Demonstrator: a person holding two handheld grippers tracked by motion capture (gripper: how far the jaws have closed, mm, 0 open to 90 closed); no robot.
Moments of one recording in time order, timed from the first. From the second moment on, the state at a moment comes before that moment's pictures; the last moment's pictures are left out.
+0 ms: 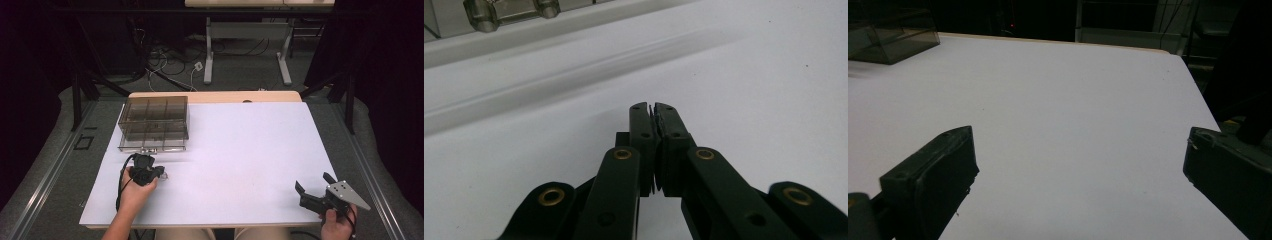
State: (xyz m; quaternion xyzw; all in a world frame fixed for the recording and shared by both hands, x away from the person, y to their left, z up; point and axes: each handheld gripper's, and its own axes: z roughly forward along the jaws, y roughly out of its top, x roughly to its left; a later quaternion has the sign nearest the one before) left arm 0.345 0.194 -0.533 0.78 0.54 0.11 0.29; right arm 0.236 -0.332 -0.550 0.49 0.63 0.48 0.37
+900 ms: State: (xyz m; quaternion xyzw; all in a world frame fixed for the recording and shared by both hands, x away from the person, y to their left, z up) left arm 0.347 0.187 -0.521 0.79 0.53 0.12 0.29; right arm 0.235 -0.332 -0.550 0.49 0.63 0.48 0.36
